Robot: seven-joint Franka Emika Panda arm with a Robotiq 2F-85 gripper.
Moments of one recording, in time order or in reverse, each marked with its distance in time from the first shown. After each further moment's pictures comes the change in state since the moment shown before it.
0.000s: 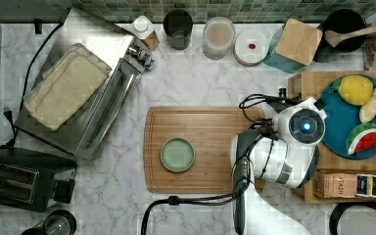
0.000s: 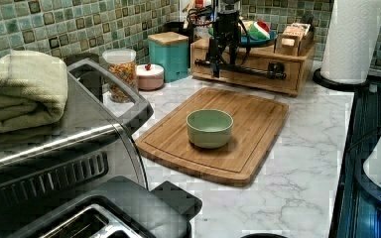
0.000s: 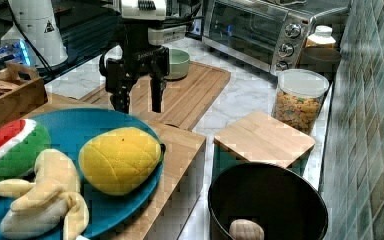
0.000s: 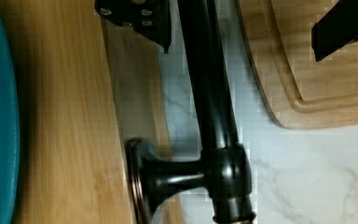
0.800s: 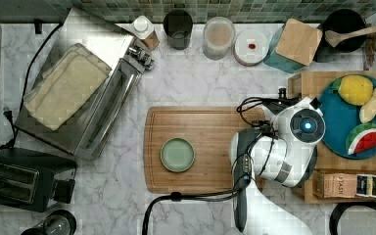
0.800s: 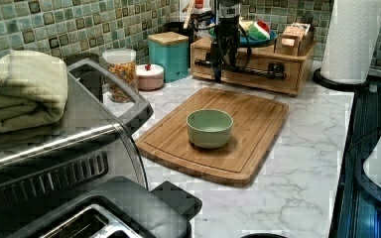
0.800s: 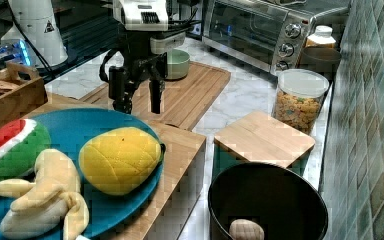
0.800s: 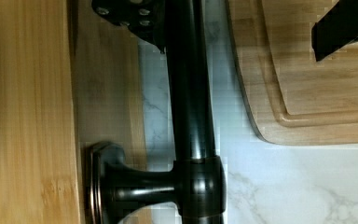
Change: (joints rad) arm -0.030 0.015 0.036 0.000 0.038 -0.028 -0.104
